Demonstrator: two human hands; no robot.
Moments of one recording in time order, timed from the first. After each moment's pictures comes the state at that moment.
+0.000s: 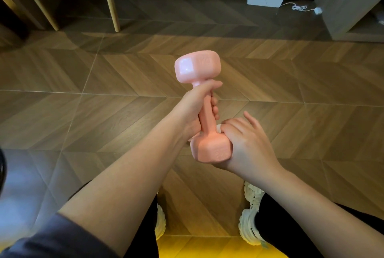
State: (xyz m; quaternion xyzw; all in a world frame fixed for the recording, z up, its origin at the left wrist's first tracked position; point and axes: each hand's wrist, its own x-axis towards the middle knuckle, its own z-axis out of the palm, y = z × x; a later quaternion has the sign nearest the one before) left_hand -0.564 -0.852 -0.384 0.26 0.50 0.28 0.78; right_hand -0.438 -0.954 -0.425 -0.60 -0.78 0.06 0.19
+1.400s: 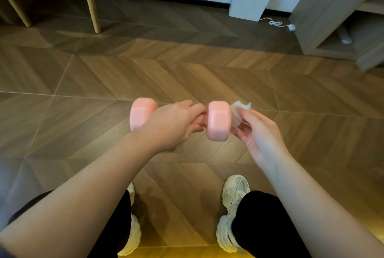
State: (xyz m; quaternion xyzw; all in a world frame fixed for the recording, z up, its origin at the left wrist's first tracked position) left_hand -0.578 -0.857 -0.402 0.90 0.38 0.09 0.21; right_hand -0.385 -0.928 -0.398 -0.64 -0.12 0.51 0.56
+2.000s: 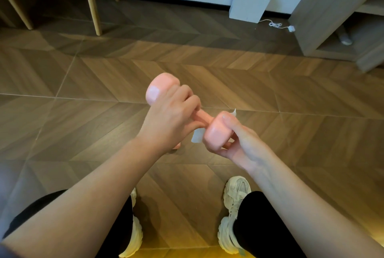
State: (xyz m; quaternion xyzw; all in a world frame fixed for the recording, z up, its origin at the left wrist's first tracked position) left_hand -0.584 -0.852 -0.414 0.89 0.34 0.30 0.06; right_hand -0.412 -0.935 -0.396 -0.57 -0.10 0.64 0.49
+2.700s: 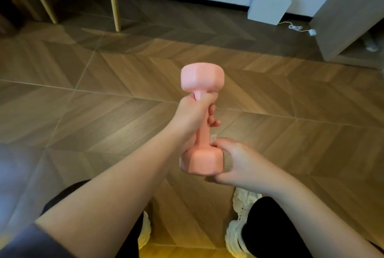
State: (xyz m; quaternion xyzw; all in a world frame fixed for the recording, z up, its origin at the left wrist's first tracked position) left_hand -0.563 -0.860 -0.391 0.31 0.47 0.39 0.73; right_hand -0.436 -0.947 -0.392 -0.56 -0.73 0.37 0.12
